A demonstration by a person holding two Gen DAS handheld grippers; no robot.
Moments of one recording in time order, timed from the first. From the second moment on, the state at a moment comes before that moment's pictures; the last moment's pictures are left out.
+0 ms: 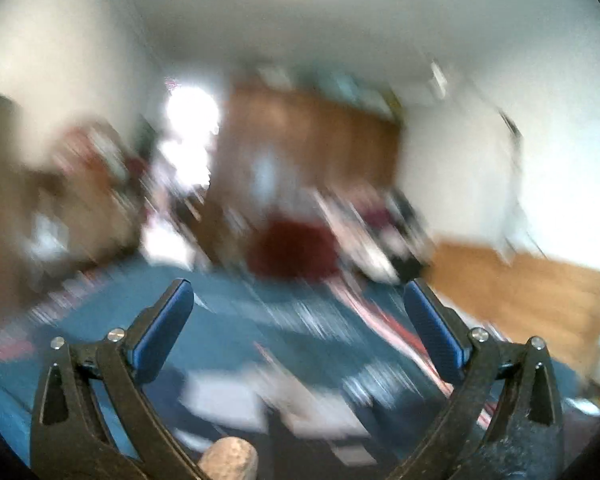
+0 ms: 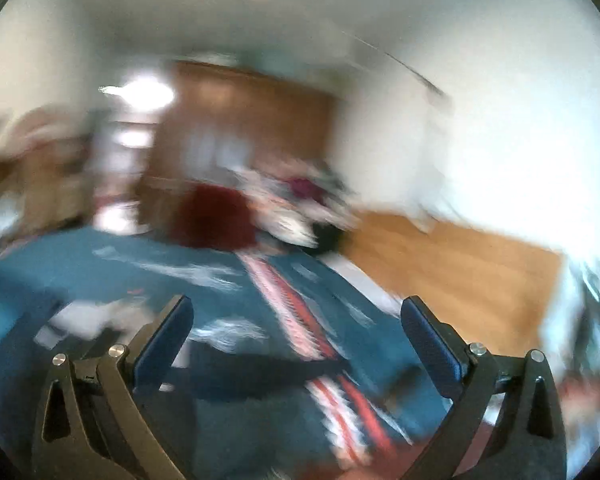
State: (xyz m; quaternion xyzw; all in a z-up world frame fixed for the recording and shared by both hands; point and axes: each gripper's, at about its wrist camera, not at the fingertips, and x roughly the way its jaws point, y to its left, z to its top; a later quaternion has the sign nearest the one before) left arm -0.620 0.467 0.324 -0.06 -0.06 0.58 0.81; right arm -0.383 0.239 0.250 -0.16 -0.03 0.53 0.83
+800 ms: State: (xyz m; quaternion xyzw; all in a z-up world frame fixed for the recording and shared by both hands) left arm -0.652 0.648 -0.073 -0.28 0.36 0.55 0.70; right arm -0.467 0.494 -0.094 -0.30 0.41 0.57 0.65
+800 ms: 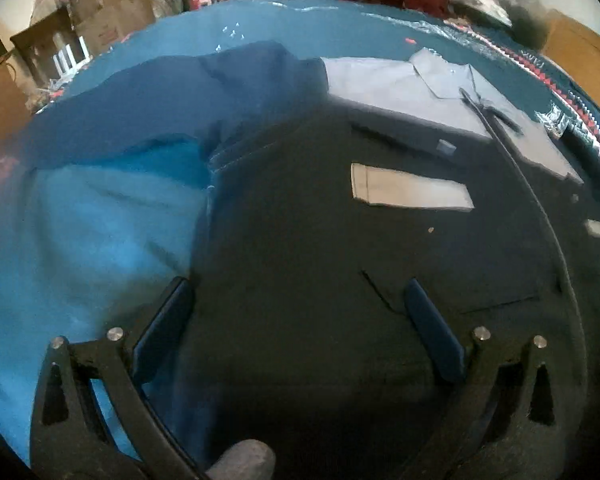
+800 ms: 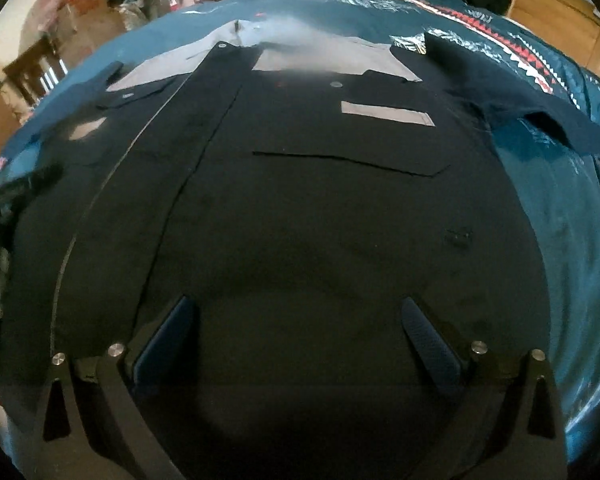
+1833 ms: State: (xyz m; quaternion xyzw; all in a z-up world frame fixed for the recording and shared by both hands) left arm -0.671 0.631 -0.074 -0.29 0.33 0.57 0.69; right arm 0.099 0.519 -0.019 0.10 0.57 0.40 0.71
